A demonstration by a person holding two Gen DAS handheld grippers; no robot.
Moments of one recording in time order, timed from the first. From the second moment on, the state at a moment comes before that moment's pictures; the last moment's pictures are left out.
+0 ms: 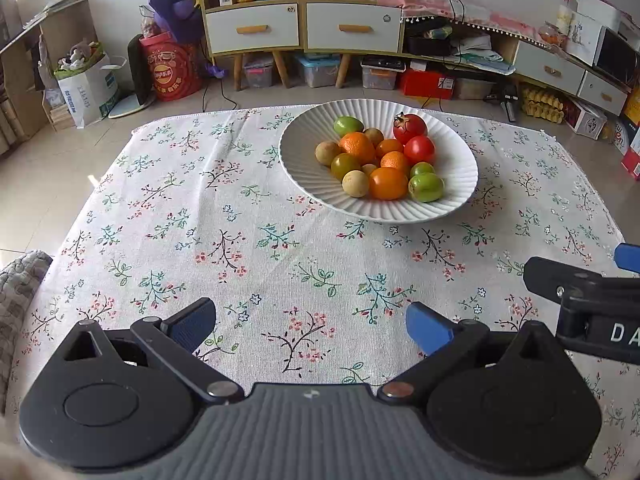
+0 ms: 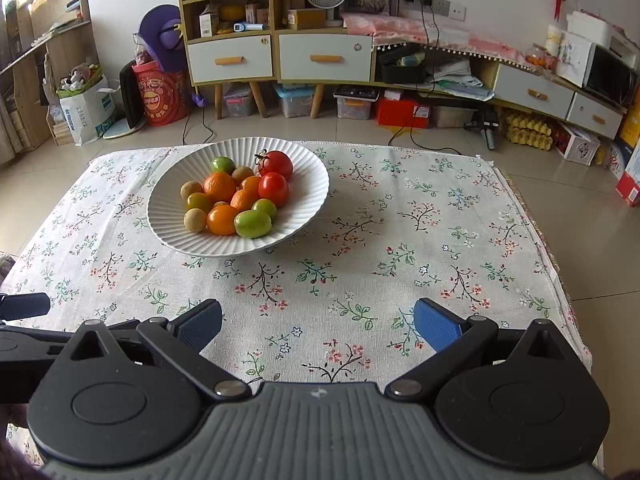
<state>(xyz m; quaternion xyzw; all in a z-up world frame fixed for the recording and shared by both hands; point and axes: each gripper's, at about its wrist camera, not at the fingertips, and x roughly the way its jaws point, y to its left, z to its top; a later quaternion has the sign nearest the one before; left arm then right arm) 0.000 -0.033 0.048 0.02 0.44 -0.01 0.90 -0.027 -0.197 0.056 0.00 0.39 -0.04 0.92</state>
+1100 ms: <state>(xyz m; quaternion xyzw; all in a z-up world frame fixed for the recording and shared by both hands) 0.003 -0.031 0.044 0.03 0.45 0.00 0.90 -0.022 -0.189 0.050 -0.02 0.40 -0.03 0.92</state>
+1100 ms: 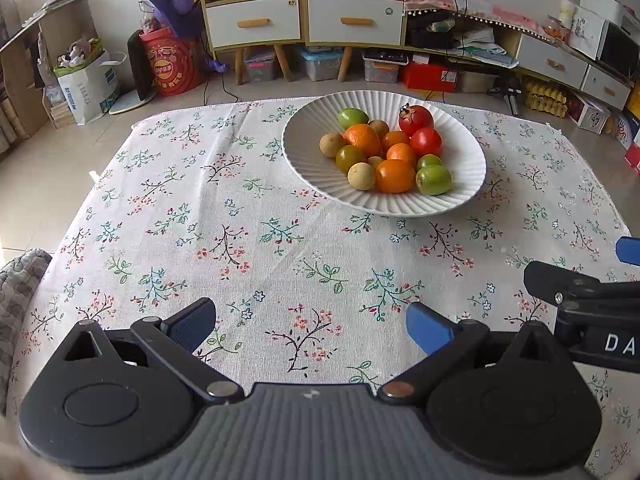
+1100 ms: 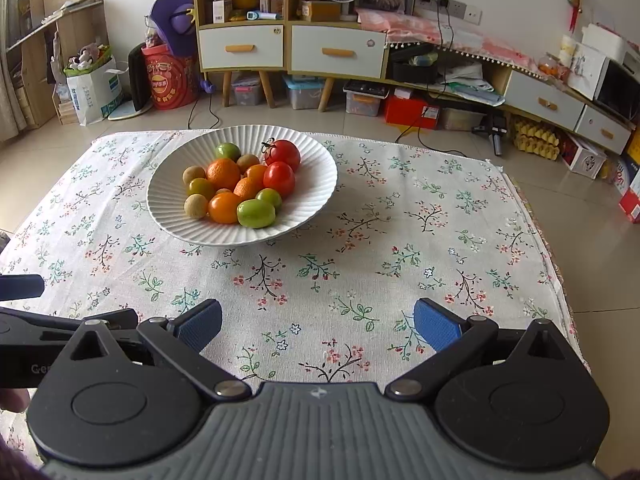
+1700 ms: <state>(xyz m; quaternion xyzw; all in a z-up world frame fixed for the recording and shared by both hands) 0.002 -0.030 0.044 0.03 0.45 0.00 0.89 -0.021 -0.187 0.050 -0.03 0.40 -0.03 0.91</state>
